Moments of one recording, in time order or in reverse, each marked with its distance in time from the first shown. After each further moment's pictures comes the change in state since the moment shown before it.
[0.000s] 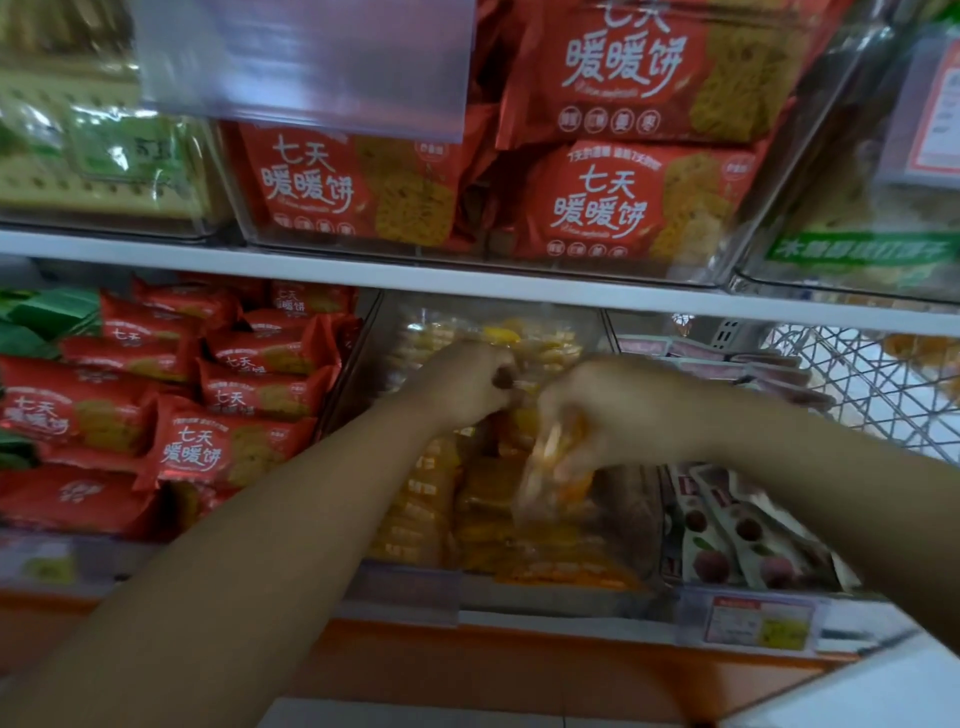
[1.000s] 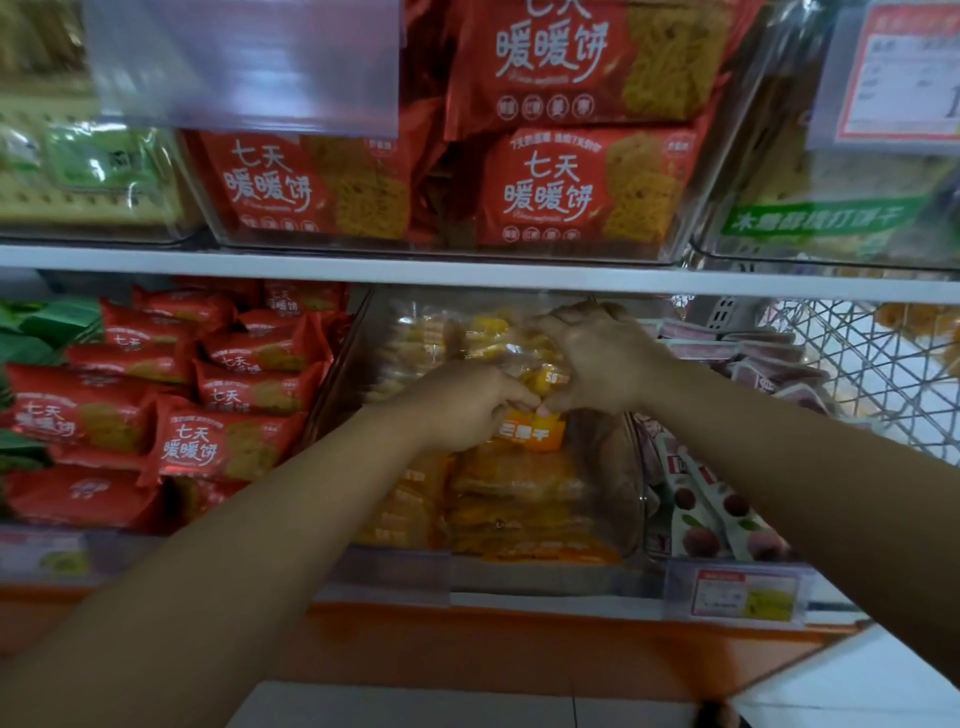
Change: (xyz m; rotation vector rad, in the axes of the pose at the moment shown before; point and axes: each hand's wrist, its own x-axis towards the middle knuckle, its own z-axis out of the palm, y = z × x) left_hand -0.028 0.024 -0.007 0.093 -0.261 0.180; right_hand 0.034 0.046 0.026 -0.127 0.194 0.257
